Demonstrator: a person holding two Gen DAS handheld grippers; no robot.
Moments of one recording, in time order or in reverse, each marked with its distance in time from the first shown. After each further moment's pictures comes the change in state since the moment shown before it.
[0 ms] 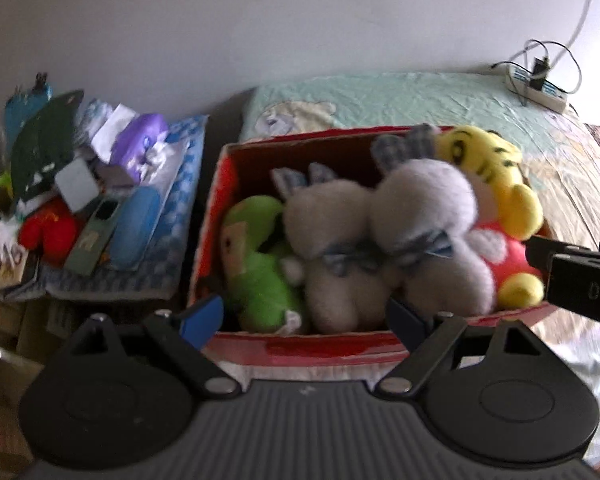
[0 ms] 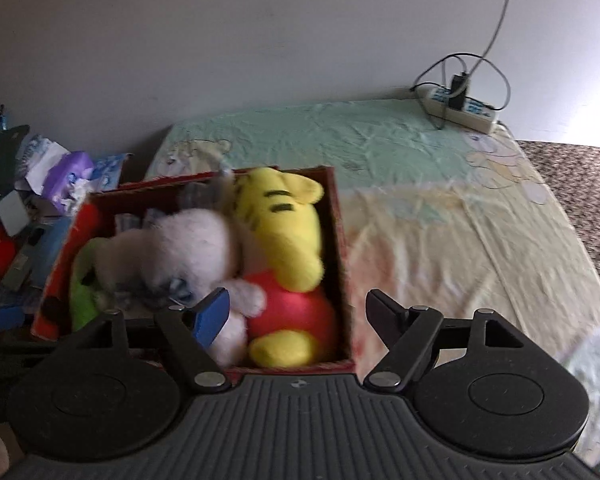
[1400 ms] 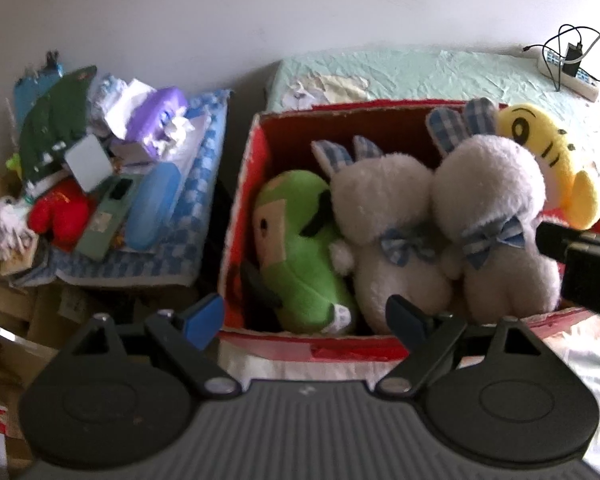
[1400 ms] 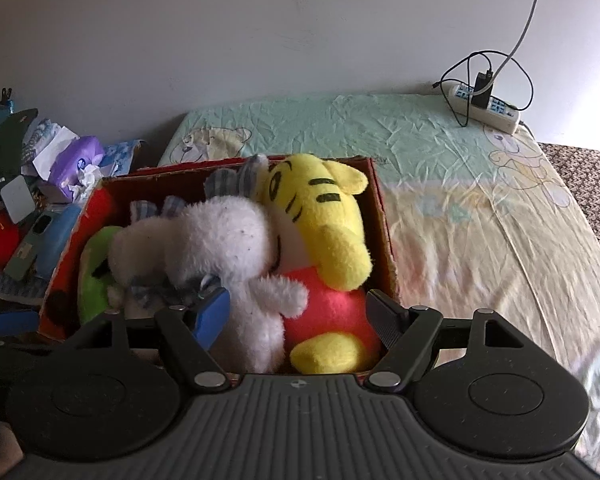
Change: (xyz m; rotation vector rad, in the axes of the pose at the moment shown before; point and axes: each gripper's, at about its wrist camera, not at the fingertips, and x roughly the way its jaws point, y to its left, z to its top) left arm 0.032 0.019 0.002 -0.003 0.071 0.033; right arm 0.014 0.027 -0.004 -0.029 0.012 0.003
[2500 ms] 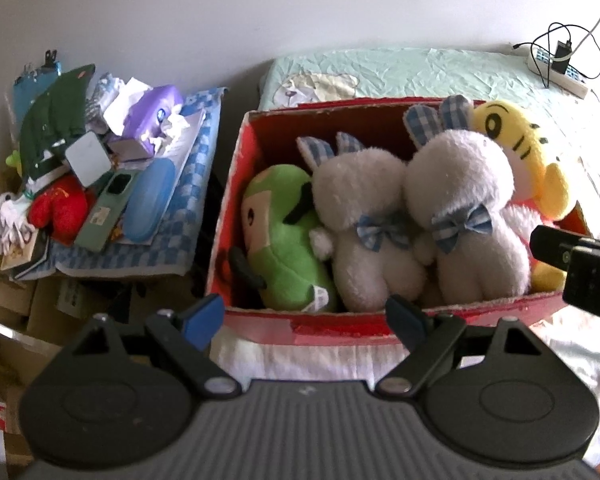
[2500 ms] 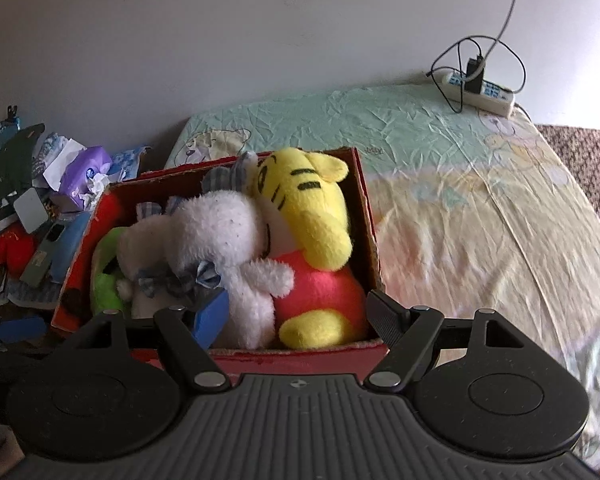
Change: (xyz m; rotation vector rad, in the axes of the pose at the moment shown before) left arm -0.021 -0.010 -0.006 0.018 -0.001 0.000; right arm -0.016 -0.016 -0.007 0.064 0.015 0.054
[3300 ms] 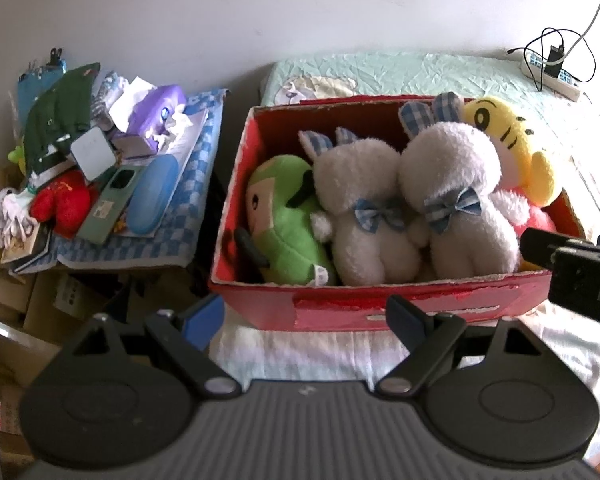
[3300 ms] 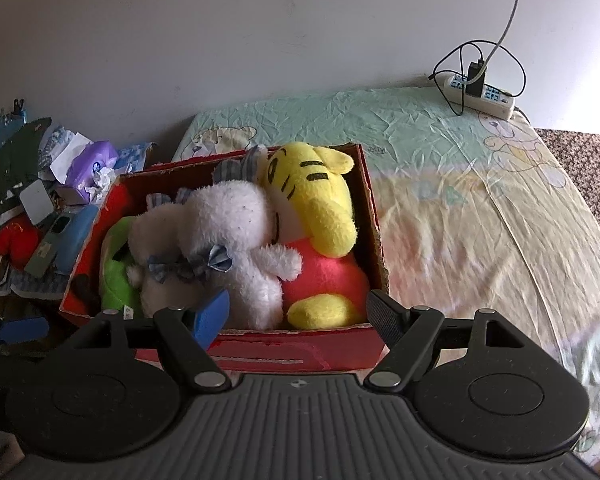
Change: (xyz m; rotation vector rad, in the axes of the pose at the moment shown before) left arm -0.014 0.004 -0.014 -0.007 -0.013 -0.021; right arm -0.011 0.007 -0.008 -0.016 -0.011 -0.005
